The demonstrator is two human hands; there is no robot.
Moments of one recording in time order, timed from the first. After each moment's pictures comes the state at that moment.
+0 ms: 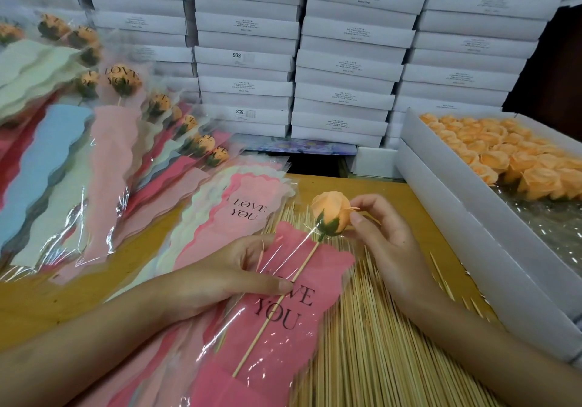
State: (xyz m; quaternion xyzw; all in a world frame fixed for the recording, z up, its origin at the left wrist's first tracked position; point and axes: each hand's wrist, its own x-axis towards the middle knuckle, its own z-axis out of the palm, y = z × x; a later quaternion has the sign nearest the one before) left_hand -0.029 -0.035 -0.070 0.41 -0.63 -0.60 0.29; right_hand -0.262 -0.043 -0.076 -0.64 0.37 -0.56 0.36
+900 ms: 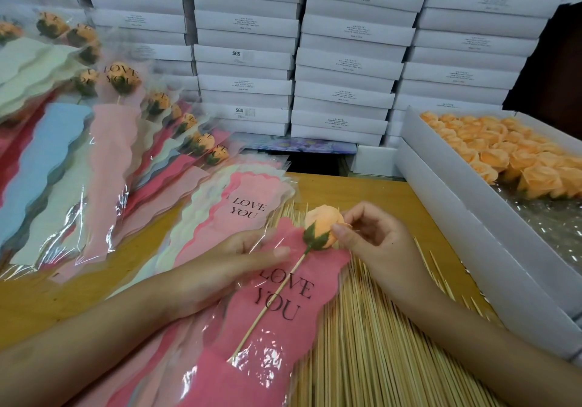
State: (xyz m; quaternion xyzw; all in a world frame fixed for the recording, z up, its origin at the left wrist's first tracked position) left_hand -0.033 -0.032 -0.066 0.31 -0.60 -0.66 0.33; right_hand -0.260 -0.043 -0.077 -0.67 0.37 -0.54 0.35
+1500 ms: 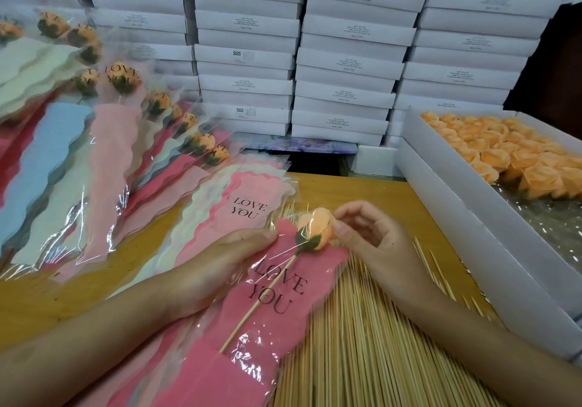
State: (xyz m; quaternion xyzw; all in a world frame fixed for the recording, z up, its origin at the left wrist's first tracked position) left_hand -0.037 -0.032 -0.066 0.40 -0.48 -0.67 0.40; right_hand -0.258 -0.040 -0.073 -0.66 0.38 -0.52 0.38
